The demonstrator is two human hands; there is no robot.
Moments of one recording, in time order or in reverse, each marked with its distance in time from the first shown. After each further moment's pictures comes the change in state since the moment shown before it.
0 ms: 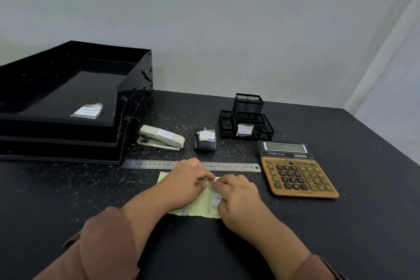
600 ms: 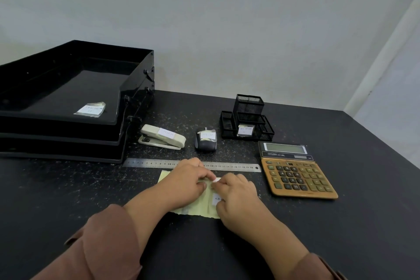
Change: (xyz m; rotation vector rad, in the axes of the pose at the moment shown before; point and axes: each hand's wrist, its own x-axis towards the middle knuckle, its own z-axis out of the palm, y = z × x) left_hand 0.000 0.000 0.001 -0.007 0.011 0.000; right_hand 0.000 -0.003 0.001 -0.047 -0.011 -0.013
